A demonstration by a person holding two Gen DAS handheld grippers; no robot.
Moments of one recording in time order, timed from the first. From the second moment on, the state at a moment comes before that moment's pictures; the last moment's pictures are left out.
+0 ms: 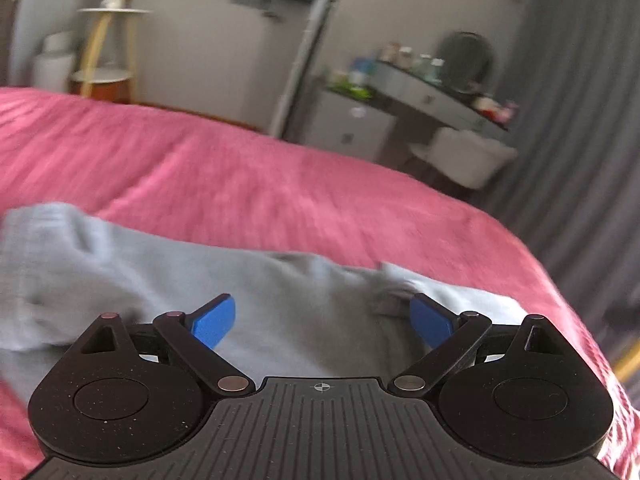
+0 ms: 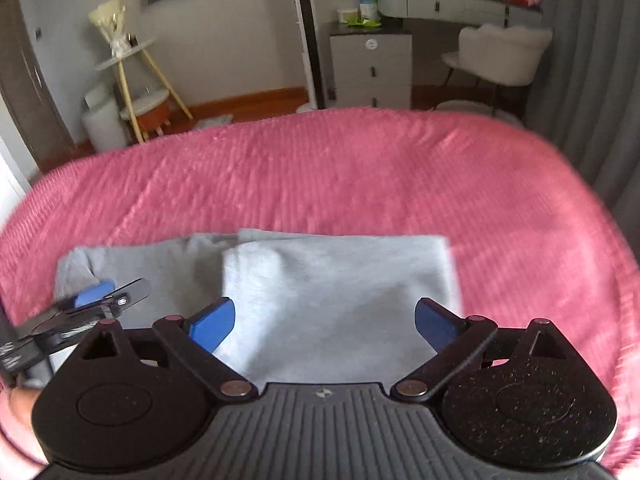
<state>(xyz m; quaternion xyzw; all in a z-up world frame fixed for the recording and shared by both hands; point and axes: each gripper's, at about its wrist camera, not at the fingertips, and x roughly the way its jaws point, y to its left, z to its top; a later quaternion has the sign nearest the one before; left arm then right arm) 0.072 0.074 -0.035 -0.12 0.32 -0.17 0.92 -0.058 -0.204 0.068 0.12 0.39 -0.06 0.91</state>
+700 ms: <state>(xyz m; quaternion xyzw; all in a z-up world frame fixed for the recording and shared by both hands) 0.127 0.215 -0.111 -0.38 0.46 -0.02 0.80 -0.058 -0.252 -0.056 0.42 0.29 -0.02 0.86</state>
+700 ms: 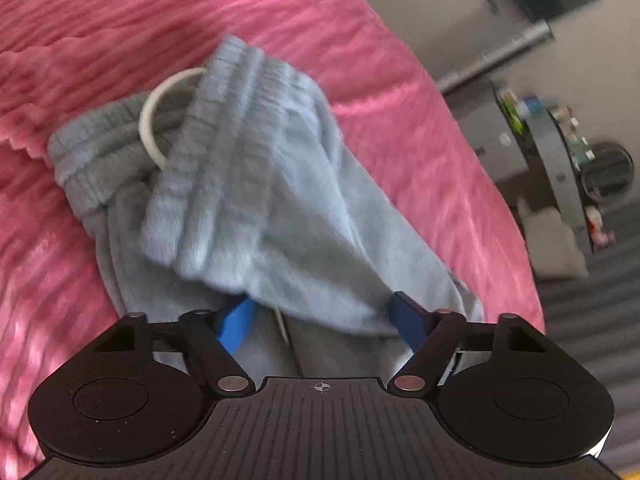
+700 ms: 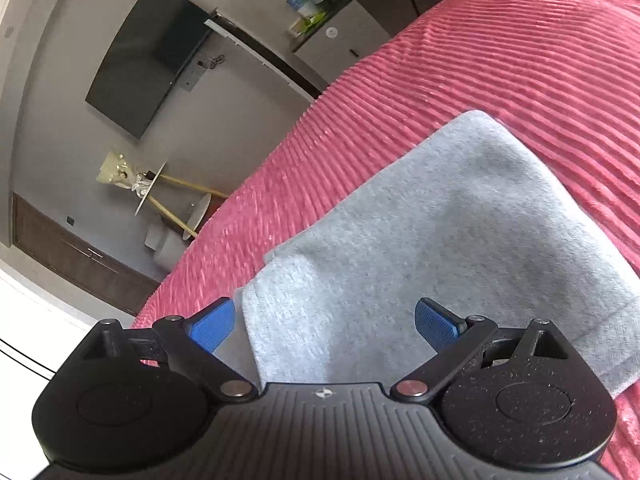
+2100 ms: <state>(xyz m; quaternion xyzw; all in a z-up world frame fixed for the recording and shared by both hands) 0.171 -0.069 -0.071 -0.21 0.48 -0.22 0.82 -0.135 -0.309 -0.098 0.54 0.17 -0.12 0.82</state>
